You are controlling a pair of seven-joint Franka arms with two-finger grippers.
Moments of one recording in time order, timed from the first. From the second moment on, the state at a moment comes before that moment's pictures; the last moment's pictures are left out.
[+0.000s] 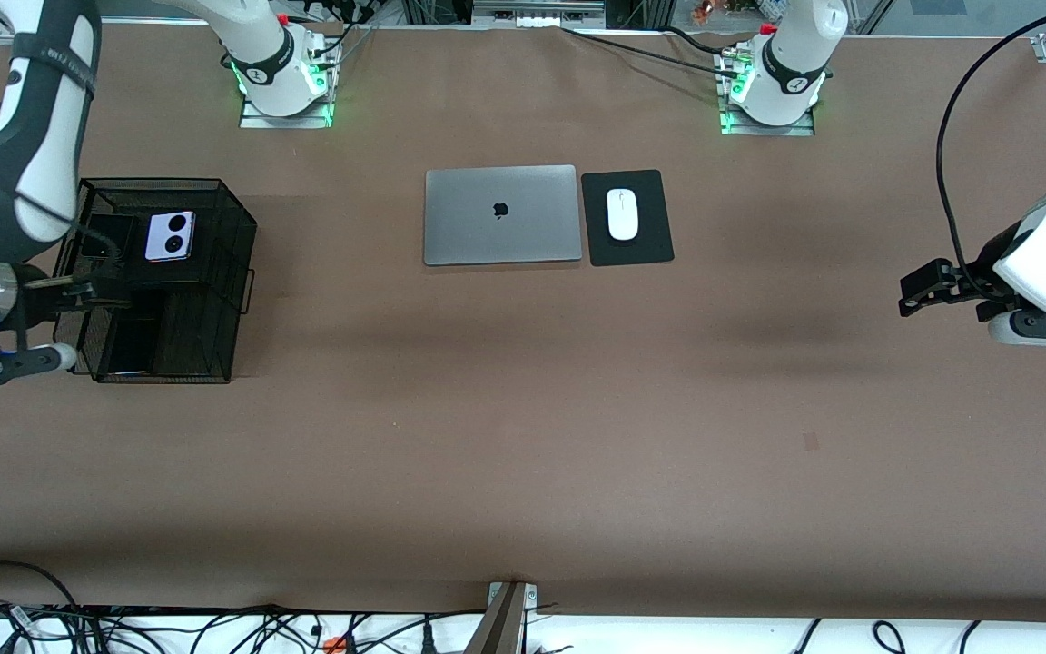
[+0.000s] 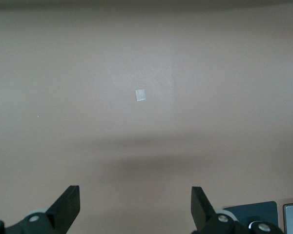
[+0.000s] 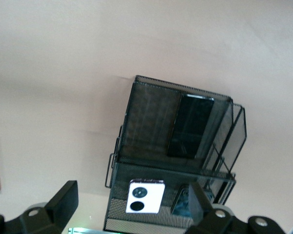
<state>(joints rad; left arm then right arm) -0.06 0.19 0.05 -1.52 -0.02 1.74 0.03 0.48 0.50 -0.64 -1.24 0.15 1.42 -0.32</state>
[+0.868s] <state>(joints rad) -0.05 0.09 0.06 -1.56 -0.01 1.74 0.05 -0.04 -0.03 0.01 -1.79 -0.03 1.69 0.03</state>
